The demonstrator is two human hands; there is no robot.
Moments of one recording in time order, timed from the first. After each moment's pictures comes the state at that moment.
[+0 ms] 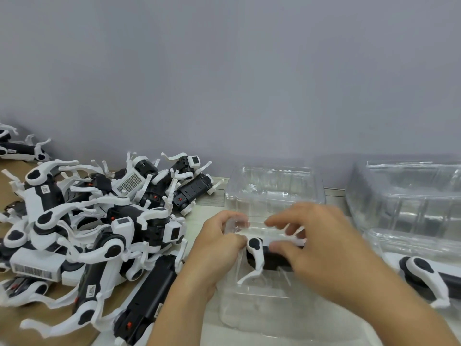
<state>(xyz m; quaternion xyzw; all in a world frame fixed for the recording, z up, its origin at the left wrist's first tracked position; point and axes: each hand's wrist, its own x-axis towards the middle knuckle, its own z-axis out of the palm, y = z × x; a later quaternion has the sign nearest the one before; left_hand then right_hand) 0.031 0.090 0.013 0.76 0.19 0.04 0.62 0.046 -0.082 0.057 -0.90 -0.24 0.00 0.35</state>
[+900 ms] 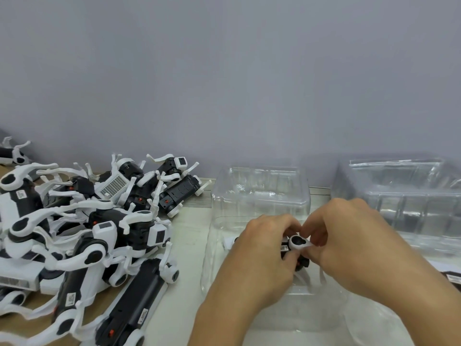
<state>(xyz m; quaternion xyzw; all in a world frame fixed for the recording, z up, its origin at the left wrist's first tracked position) 0.026 0.027 0.032 0.92 -0.06 0.06 0.38 0.054 -0.116 0.069 -0.98 -0.13 0.00 0.17</state>
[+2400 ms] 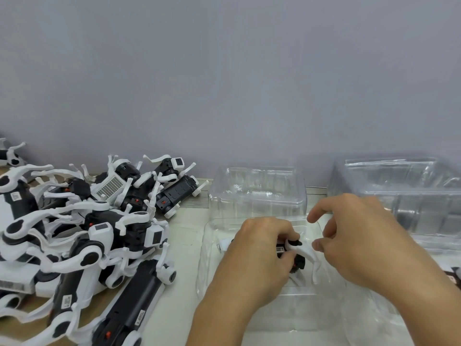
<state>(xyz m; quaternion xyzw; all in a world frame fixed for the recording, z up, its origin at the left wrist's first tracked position) 0.027 0.027 0.029 0.92 -0.04 0.08 0.37 0.057 -0.126 0.065 -0.97 -0.07 0.03 0.22</state>
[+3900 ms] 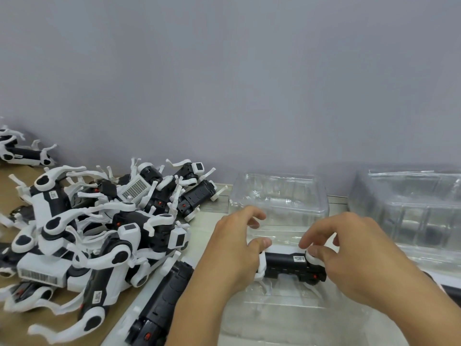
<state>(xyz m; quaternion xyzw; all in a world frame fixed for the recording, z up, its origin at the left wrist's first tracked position) 0.029 0.083 0.029 0.92 0.05 0.07 0.39 0.055 -0.104 0.054 -0.95 -0.13 0.02 0.27</state>
